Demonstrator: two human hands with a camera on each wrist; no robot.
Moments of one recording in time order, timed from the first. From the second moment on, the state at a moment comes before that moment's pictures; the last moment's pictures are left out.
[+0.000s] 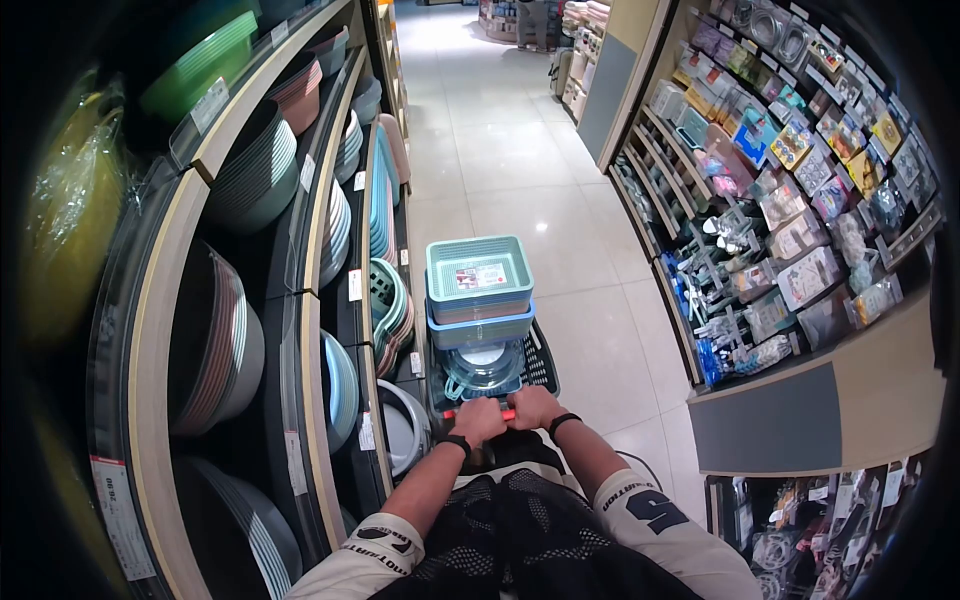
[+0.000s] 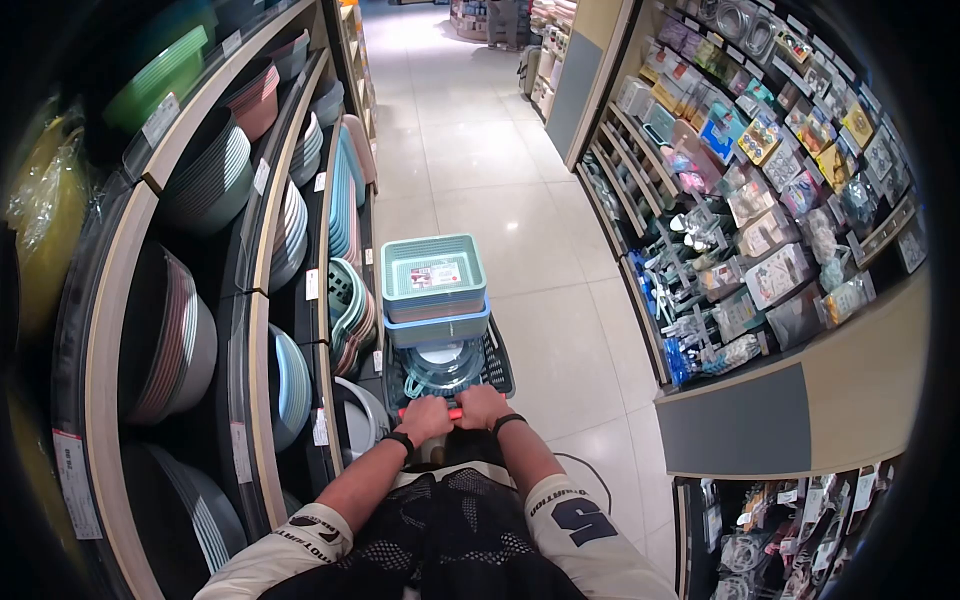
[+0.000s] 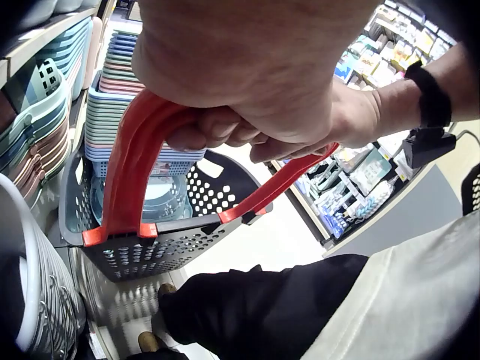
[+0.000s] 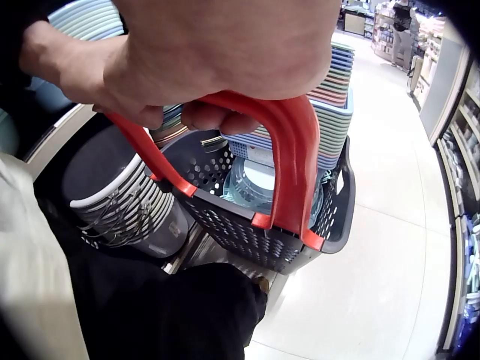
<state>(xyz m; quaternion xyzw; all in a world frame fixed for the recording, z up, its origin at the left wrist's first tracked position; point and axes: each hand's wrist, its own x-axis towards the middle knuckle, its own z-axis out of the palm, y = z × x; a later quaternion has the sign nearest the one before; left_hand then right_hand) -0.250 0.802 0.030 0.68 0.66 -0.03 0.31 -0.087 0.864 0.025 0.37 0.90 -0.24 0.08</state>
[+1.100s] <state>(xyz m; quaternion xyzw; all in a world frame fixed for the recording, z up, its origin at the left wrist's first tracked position) -0.299 0.949 0.029 0.67 0.67 -0.08 0.31 -0.135 1.012 0.009 0.35 0.89 -0.30 0.06</state>
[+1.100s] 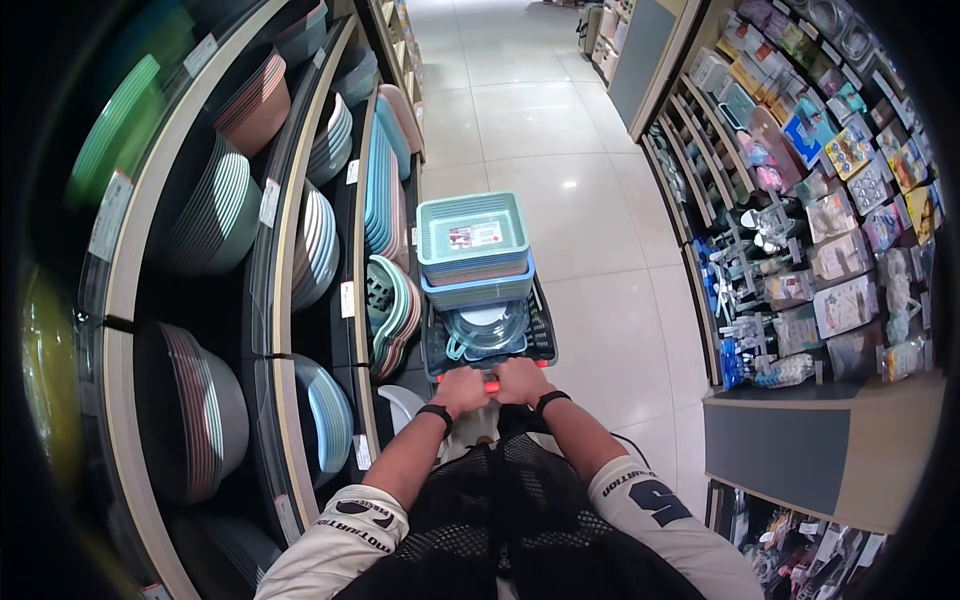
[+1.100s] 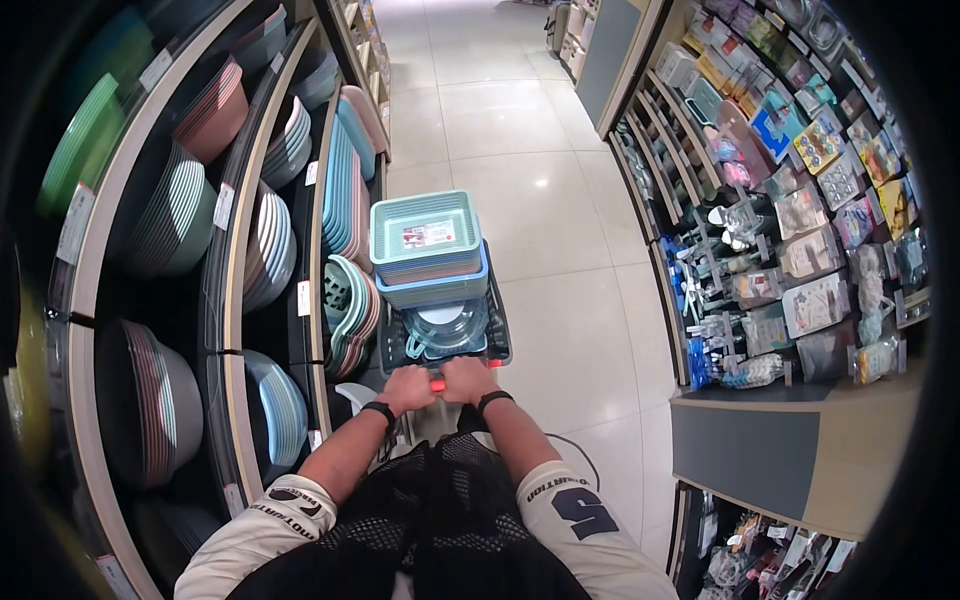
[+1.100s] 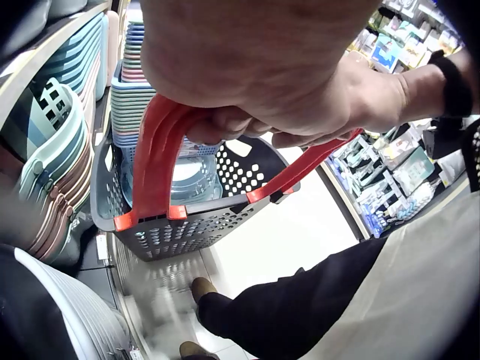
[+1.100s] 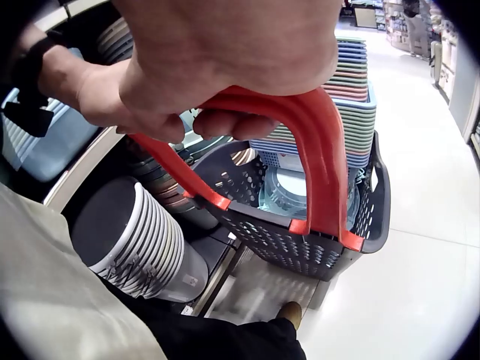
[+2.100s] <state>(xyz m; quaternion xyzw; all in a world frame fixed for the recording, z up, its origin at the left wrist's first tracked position) -0.320 1.016 0.041 0.64 0.69 -0.12 0.31 -0.160 1.080 0.007 0.31 0.89 -0.33 0.04</state>
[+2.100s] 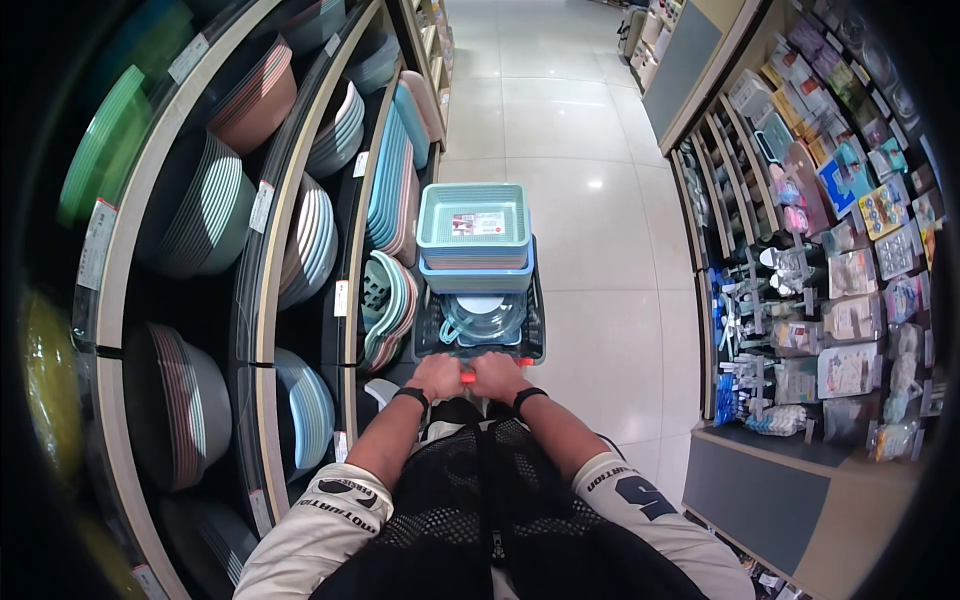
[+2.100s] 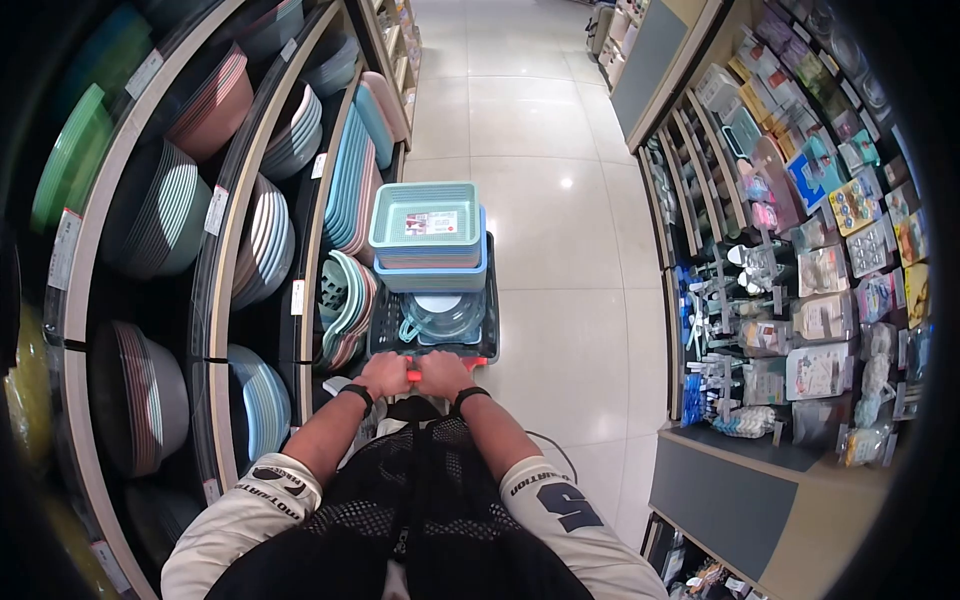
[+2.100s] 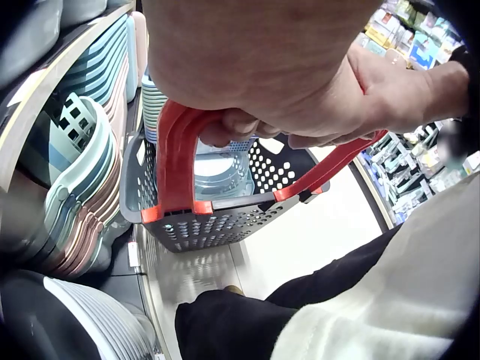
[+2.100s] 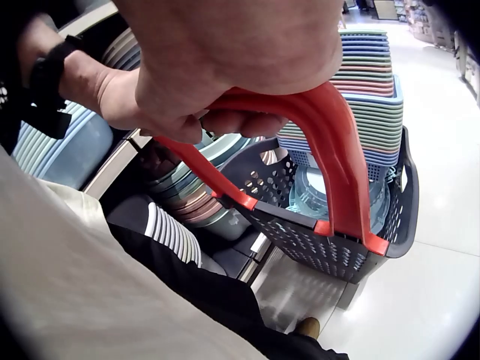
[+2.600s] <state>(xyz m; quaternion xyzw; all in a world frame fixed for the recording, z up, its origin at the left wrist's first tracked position) -0.345 1.062 0.031 0.66 0.69 -0.06 0.28 -0.182 1.131 0.010 0.31 0.90 -0.31 0.03</state>
